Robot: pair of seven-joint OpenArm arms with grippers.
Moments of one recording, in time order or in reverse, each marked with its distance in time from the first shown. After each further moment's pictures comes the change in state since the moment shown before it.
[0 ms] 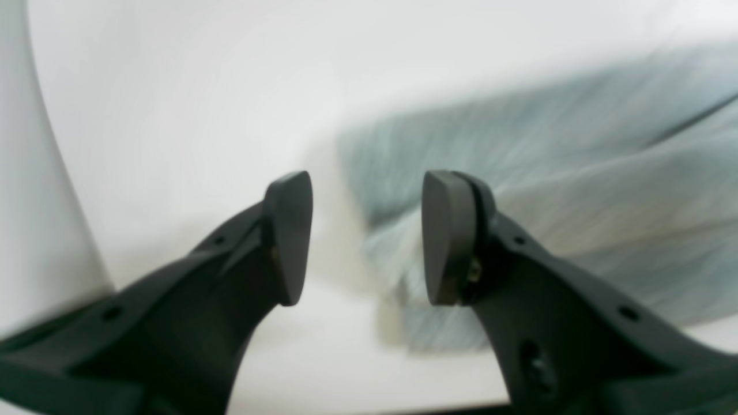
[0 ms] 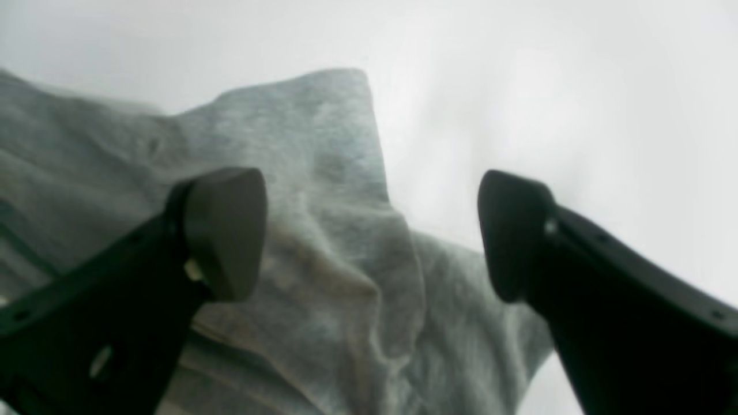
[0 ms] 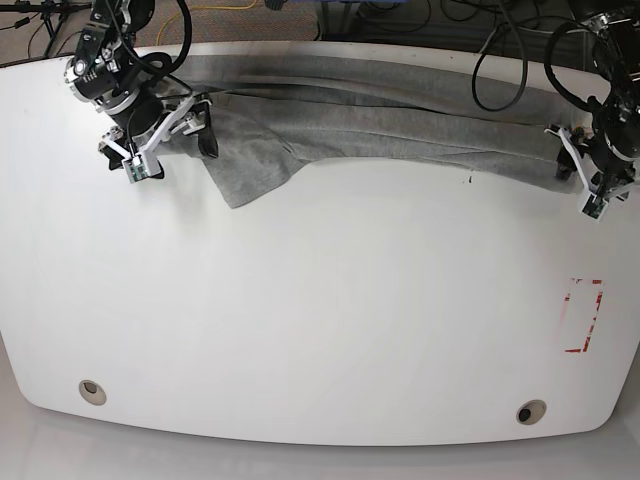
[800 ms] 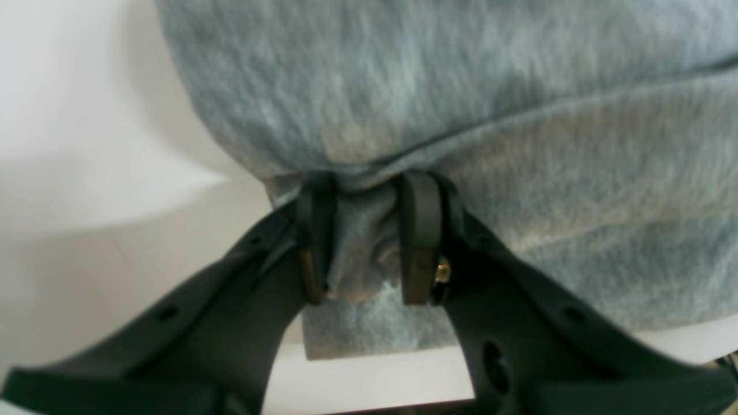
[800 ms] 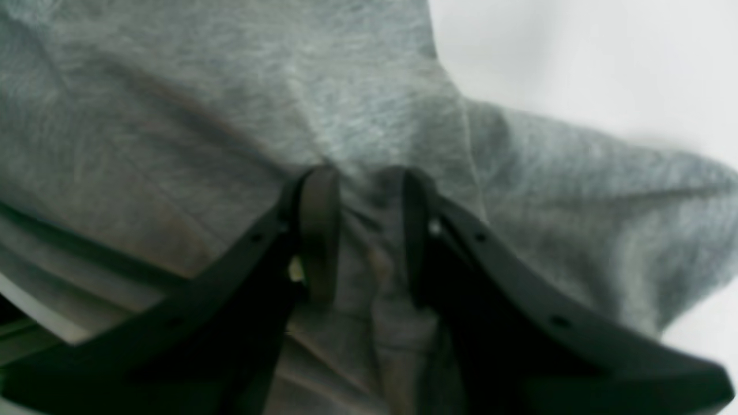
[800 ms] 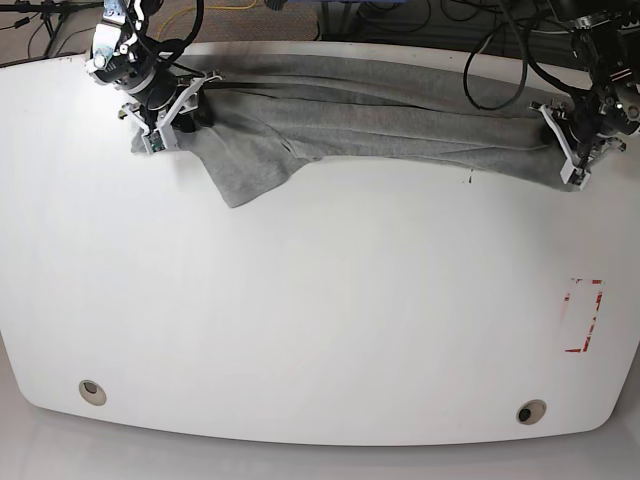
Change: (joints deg) left arm -0.1 5.0 0.2 -16.3 6.9 -0.1 -2.7; right arm -2.4 0.0 -2.3 -12.3 -5.1 0.0 3.8
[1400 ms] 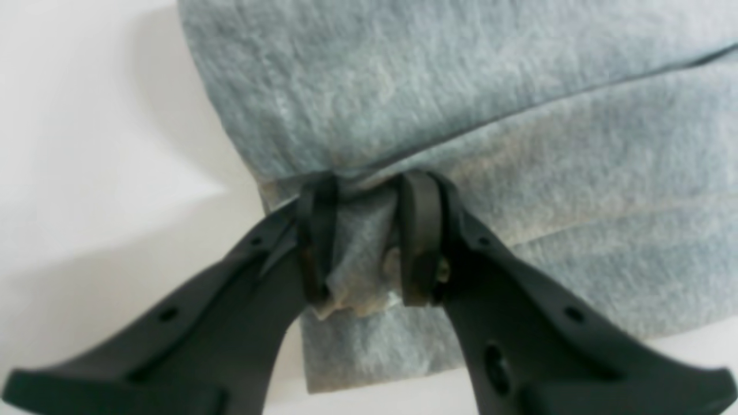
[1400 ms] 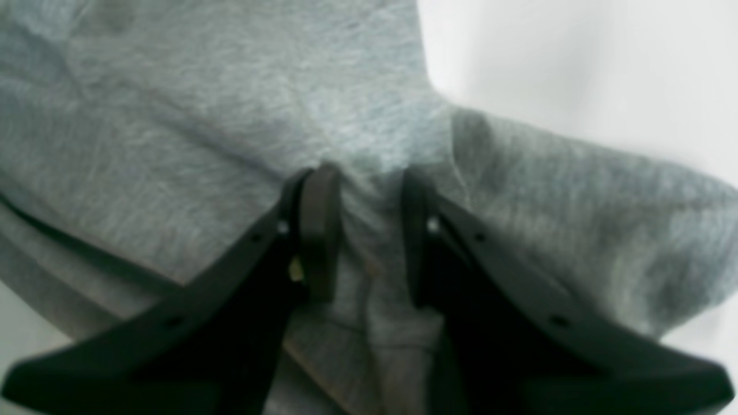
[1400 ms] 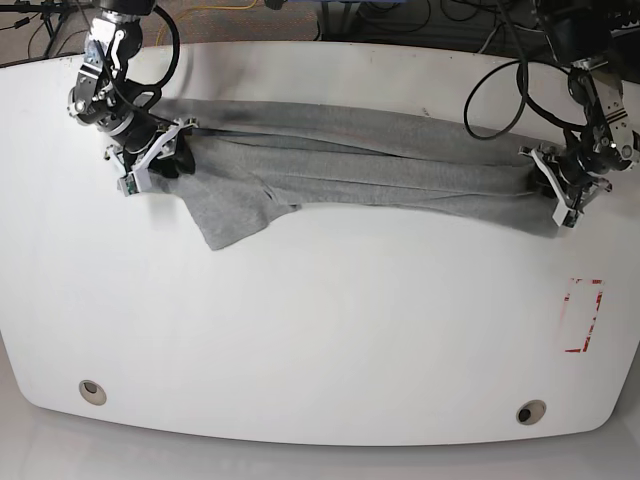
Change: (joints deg) left arm -11.6 -0.4 4.3 -13.0 1.5 -0.3 -9.8; right arm 13.4 6.2 0.0 -16.9 1.7 0.9 7.5
